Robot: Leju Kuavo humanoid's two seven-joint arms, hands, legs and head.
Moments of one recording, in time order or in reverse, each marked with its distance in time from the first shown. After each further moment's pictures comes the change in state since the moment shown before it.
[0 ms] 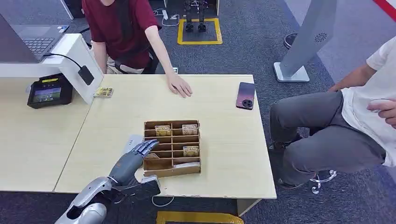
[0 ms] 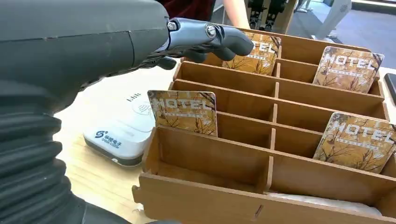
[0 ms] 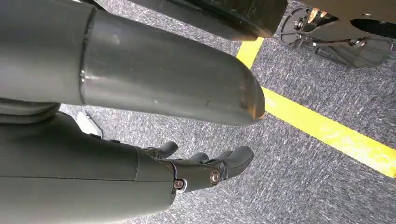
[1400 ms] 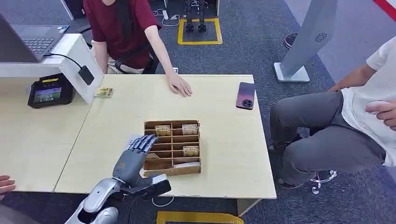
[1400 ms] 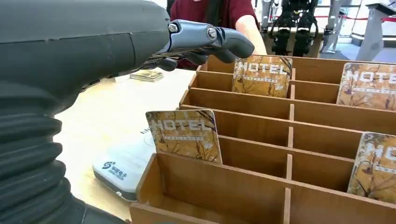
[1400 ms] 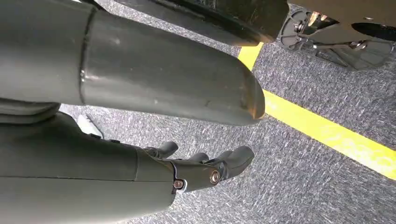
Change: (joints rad) left arm 0.026 -0.120 0.045 0.046 -0.326 0.115 0.069; right arm 0.004 0.005 -0.005 0.000 -0.008 -0.003 0.001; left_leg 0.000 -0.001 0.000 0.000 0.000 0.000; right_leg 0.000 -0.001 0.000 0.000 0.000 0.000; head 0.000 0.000
